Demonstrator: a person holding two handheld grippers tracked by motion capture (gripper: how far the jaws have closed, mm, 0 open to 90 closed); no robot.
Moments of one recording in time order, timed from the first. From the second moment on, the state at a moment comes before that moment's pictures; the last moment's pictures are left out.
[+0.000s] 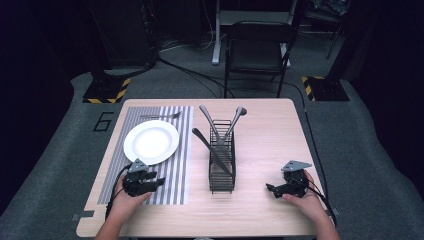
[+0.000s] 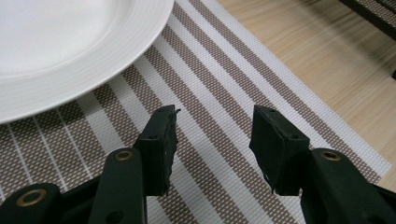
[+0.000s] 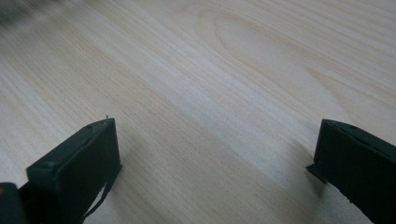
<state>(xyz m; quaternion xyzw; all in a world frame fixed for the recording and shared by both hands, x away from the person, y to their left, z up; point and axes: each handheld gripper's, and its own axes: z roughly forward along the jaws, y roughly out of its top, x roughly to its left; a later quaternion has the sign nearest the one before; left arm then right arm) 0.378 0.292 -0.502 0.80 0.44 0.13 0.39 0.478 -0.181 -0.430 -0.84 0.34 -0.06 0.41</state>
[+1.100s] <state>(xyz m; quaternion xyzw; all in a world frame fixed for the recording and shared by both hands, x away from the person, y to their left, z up) 0.382 0.247 -0.449 0.79 0.45 0.10 0.41 0.478 -0.181 -0.430 -0.84 0.34 -0.06 0.41</state>
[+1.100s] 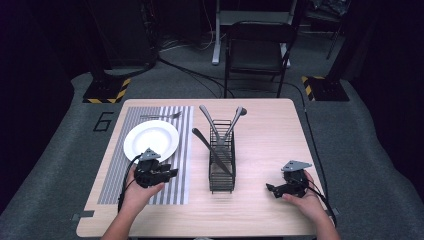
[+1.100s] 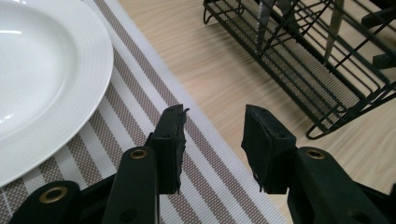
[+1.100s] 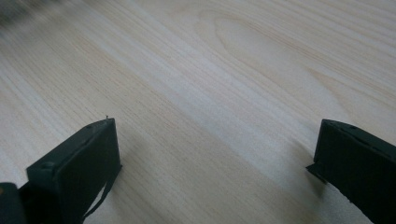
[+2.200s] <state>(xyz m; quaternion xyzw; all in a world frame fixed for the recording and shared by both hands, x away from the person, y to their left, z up) 0.404 0.211 -0.373 0.78 0.44 0.10 0.43 0.478 -0.181 -0.430 -0.84 0.34 -0.06 0.41</state>
